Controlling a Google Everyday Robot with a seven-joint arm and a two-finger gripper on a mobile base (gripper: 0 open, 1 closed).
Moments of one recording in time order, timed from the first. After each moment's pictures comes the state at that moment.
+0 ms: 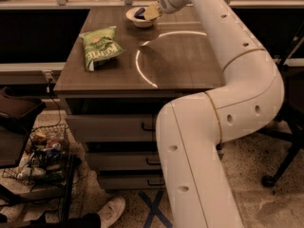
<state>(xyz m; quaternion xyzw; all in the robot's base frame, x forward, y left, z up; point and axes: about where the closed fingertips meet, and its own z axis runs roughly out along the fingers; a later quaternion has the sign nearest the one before) 0.918 -0.044 0.920 -0.32 0.83 0.07 0.45</state>
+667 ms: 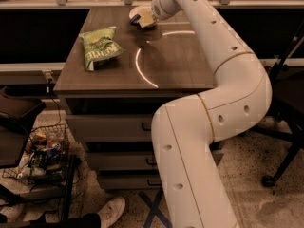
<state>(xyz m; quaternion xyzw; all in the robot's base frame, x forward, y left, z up) 0.926 -0.024 0.895 -0.34 0.82 0.07 0.44</state>
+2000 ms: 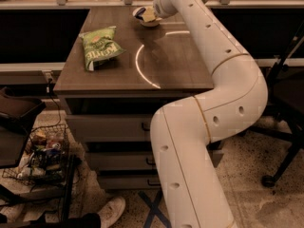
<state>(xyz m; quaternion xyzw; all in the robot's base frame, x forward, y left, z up) 0.957 -0.039 0.900 -0.29 0.82 0.03 0.49</state>
